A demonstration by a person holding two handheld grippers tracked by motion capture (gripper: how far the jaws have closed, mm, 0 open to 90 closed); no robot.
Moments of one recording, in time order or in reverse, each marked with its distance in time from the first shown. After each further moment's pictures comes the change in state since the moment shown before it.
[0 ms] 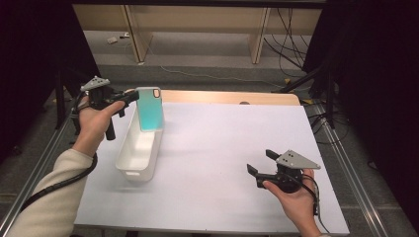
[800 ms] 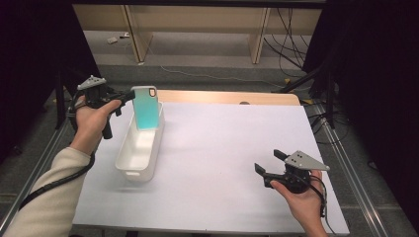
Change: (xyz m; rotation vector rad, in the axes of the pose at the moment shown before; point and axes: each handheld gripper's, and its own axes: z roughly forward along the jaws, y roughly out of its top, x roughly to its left) left arm 0.012 0.000 -0.001 0.001 0.030 -0.012; right arm -0.014 -0.005 -0.012 -0.007 -0.038 0.002
